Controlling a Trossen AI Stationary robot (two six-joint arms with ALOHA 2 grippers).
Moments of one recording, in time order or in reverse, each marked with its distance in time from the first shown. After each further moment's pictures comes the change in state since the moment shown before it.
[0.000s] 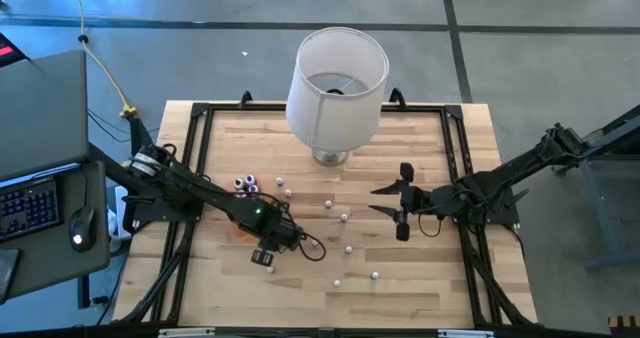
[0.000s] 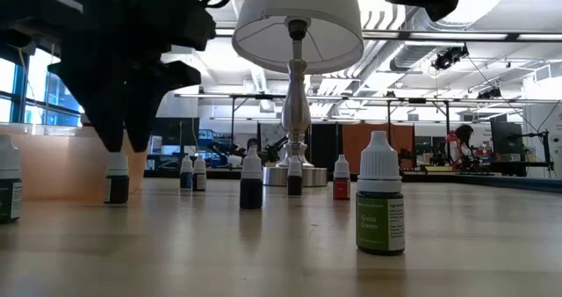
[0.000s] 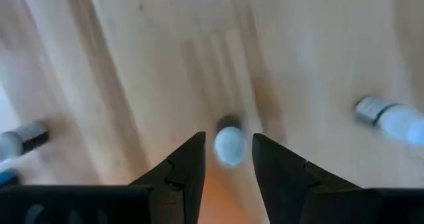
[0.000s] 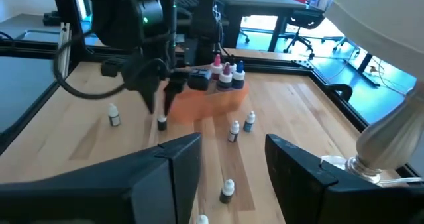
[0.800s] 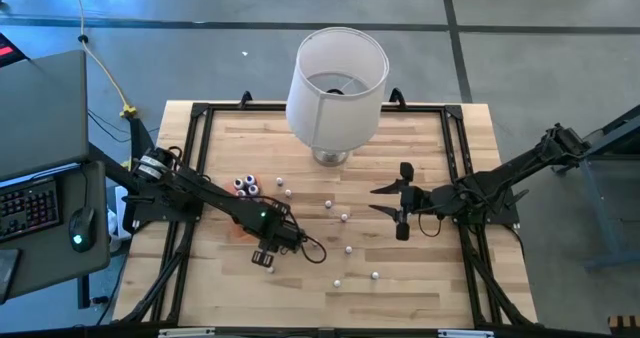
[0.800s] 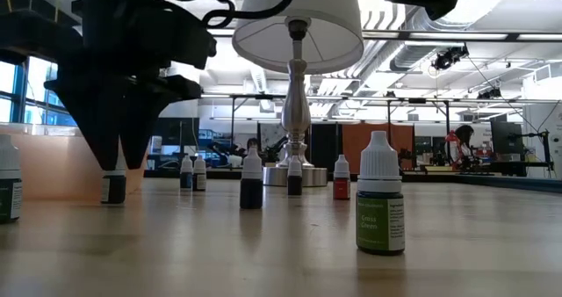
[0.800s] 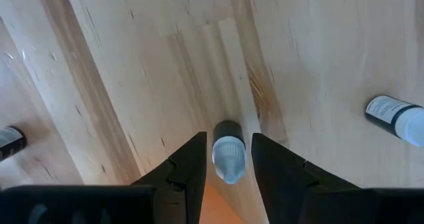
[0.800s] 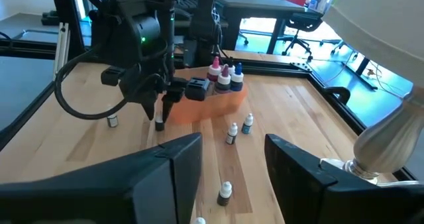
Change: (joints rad) left arm 0.000 0.053 0.001 0.005 0.020 0.003; right arm 0.000 0.000 0.000 0.008 0.002 -0.016
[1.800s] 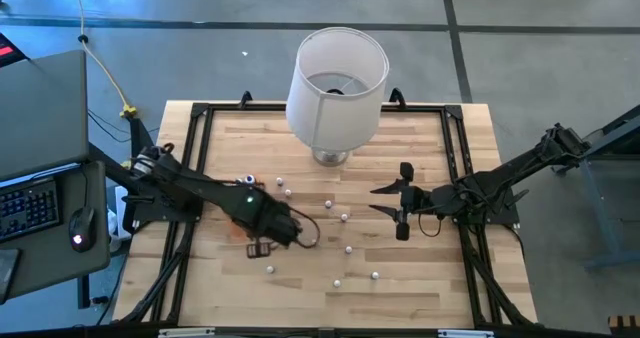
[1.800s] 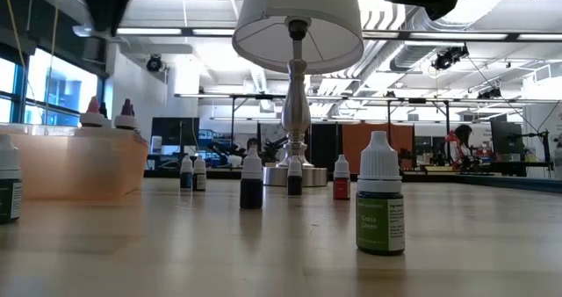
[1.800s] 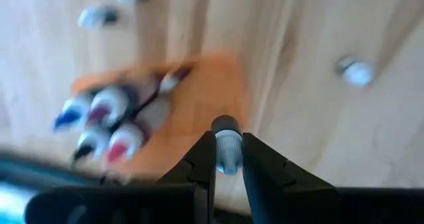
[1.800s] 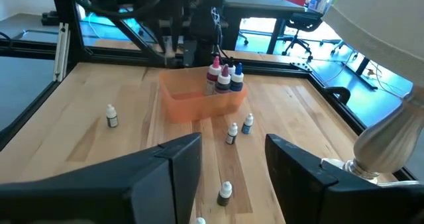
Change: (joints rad) left arm -0.028 -0.037 0.477 -0.734 -0.074 -0.478; right arm 0.000 0.001 0.000 0.000 0.000 0.000
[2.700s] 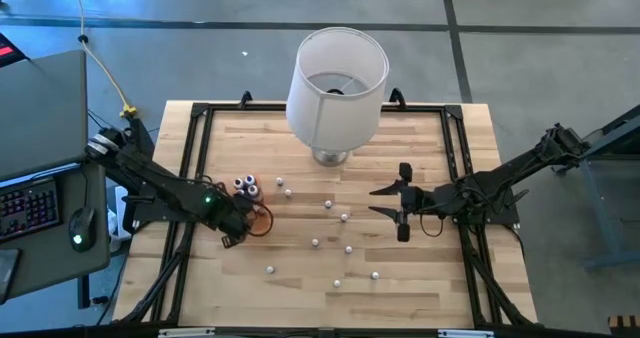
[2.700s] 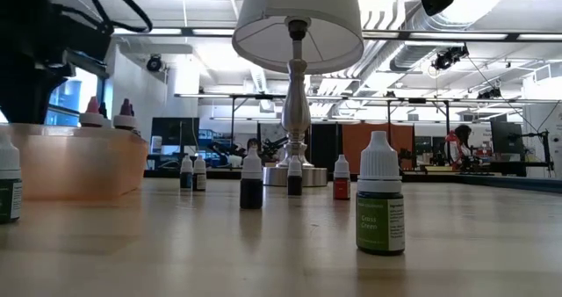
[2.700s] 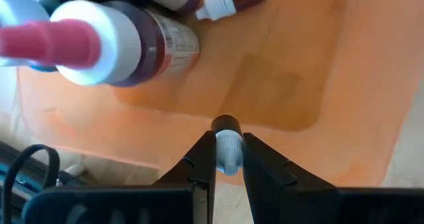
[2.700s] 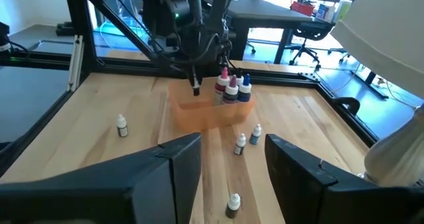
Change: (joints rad) left arm -0.078 -0.455 -0.843 0.479 -0.058 -0.338; right arm 0.000 0.000 0.000 0.044 -0.033 -0.022
